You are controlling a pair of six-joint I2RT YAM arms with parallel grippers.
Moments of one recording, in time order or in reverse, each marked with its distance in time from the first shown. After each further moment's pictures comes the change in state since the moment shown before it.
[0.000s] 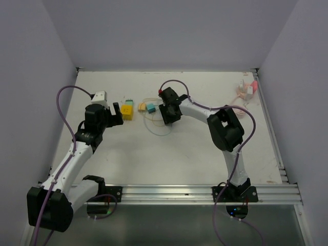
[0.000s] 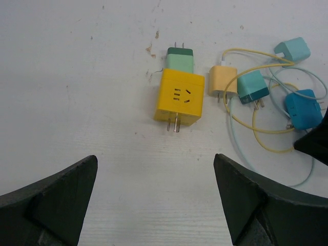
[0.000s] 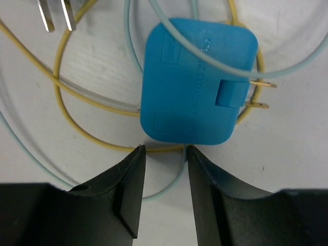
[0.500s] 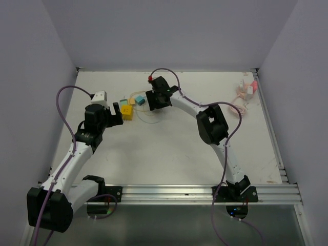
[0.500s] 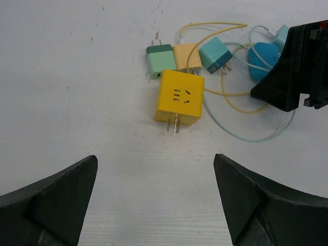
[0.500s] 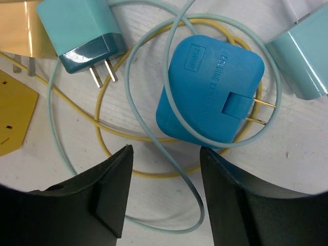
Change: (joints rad) left arm 0.000 -0.004 0.000 0.001 0.000 0.000; right arm 0.000 0.313 0.507 0.029 -0.037 0.003
